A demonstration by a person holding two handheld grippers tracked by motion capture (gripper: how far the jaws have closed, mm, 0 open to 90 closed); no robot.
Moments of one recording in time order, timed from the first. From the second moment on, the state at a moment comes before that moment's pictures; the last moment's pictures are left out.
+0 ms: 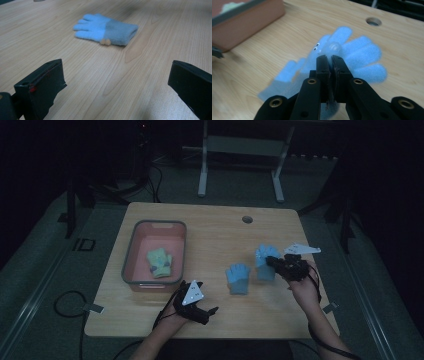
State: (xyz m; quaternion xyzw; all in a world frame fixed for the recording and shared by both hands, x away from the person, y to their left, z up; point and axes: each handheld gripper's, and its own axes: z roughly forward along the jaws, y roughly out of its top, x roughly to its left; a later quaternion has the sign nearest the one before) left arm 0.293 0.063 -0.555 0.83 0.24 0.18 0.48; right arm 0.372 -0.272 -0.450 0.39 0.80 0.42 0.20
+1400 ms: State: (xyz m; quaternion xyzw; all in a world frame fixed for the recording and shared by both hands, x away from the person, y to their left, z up) left arm 0.294 0.066 -0.553 0.81 0.25 0.19 0.49; right arm 0.393 -0.201 -0.529 0.37 0.85 0.35 0.11
